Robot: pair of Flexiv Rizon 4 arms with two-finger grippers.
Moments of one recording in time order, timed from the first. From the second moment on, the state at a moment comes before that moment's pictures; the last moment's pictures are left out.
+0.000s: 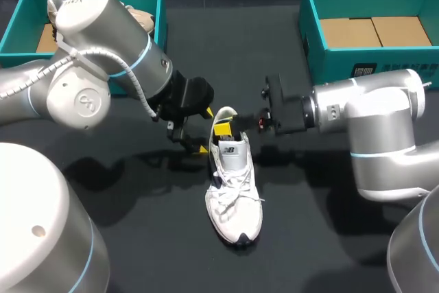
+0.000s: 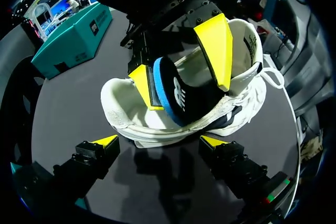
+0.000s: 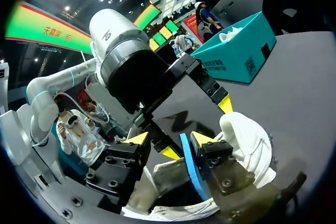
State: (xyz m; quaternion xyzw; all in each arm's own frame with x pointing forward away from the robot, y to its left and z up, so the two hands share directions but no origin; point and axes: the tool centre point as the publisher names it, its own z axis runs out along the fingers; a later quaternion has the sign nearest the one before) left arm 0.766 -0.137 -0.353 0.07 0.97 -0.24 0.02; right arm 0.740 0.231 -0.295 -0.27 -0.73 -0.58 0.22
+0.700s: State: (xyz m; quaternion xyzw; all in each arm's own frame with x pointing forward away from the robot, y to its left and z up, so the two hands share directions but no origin) left arm 0.775 -0.109 -0.325 0.10 0.97 -0.22 0.04; right arm 0.755 0.204 -0.264 -0.29 -0.77 -0.54 0.16
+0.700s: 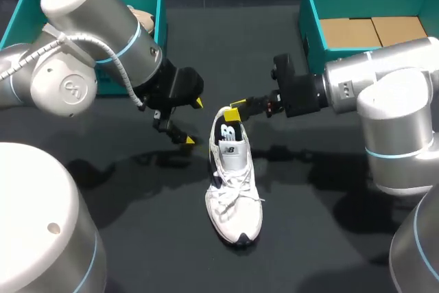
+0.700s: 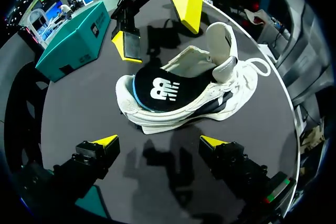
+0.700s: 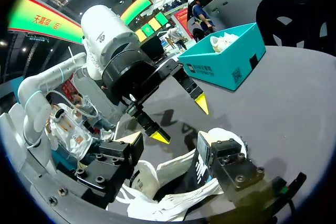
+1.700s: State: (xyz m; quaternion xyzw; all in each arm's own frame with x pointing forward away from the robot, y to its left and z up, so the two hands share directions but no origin) left arm 0.804 -0.007 -0.250 0.27 0.95 -0.17 0.01; right arm 0.799 0.129 -0.224 -0.44 -0.82 -0.34 0.14
